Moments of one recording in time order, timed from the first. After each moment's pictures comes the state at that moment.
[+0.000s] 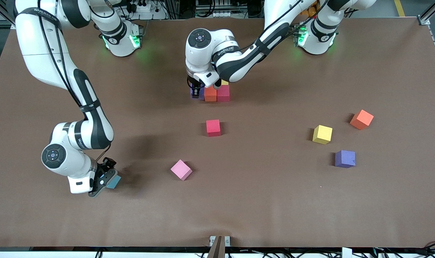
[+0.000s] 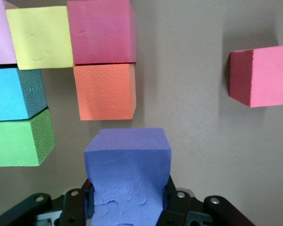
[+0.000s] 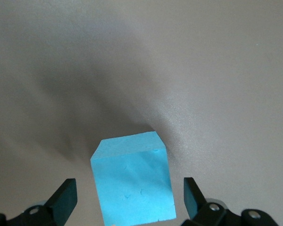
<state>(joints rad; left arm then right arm) -0.58 0.68 -0.57 -1.61 0.29 2.30 -2.76 0.08 0.77 -0.02 -1.48 -0.04 2.30 -0.83</state>
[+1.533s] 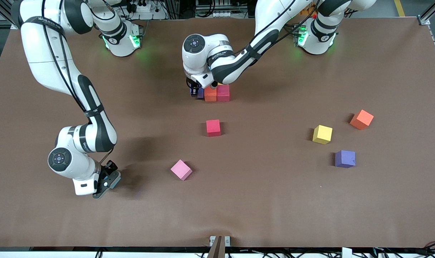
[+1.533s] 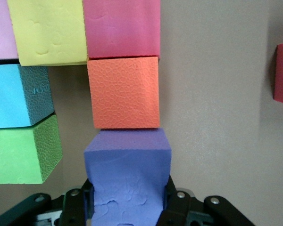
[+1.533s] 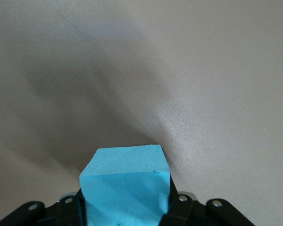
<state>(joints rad) -0.65 0.74 -0.53 -1.60 0.29 2.31 -2.78 0.08 0.83 -0.02 -1.45 -0.04 2.33 -0.83</state>
